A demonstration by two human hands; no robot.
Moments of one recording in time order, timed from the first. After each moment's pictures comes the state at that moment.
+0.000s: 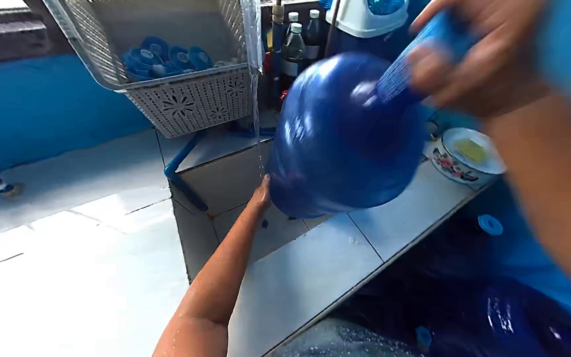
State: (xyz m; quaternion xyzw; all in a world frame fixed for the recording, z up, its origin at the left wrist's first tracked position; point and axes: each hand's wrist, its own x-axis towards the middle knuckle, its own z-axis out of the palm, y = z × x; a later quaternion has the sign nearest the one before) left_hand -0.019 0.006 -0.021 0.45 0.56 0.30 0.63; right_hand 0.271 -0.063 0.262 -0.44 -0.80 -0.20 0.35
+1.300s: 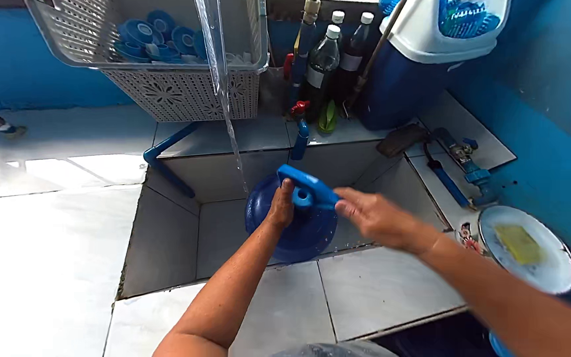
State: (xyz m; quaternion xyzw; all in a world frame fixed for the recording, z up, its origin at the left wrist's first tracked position) left_hand 0.116 0.018 0.007 0.50 0.45 0.53 0.51; right_hand 0.310 -0.009 0.128 -0.49 -0.79 0.34 0.12
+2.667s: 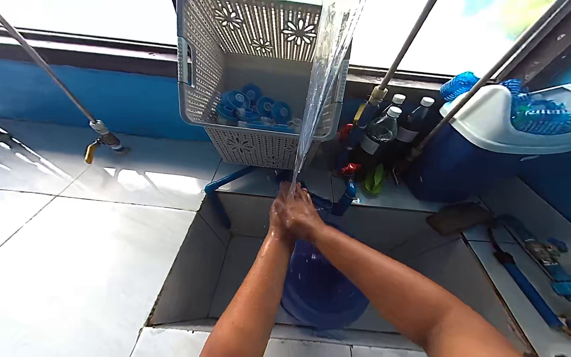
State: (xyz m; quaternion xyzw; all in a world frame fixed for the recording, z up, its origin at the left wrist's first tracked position) left_hand 0.040 0.100 0.022 0.17 0.37 0.74 0.54; right_hand 0.110 0.124 0.075 -0.40 -0.86 0.29 0.10
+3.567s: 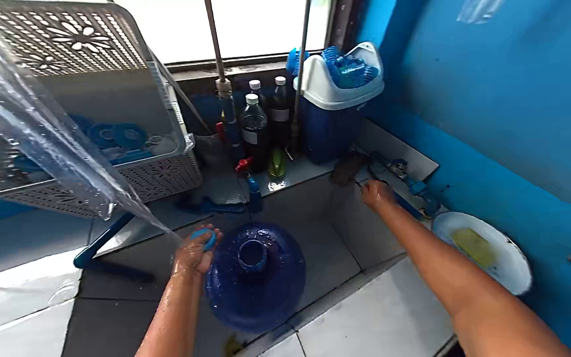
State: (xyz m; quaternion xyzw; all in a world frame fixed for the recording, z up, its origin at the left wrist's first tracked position) left_hand 0.042 0.103 0.017 0.15 0.55 0.60 0.56; right_hand 0.485 0.151 0.036 -0.82 -0.53 0.18 0.10
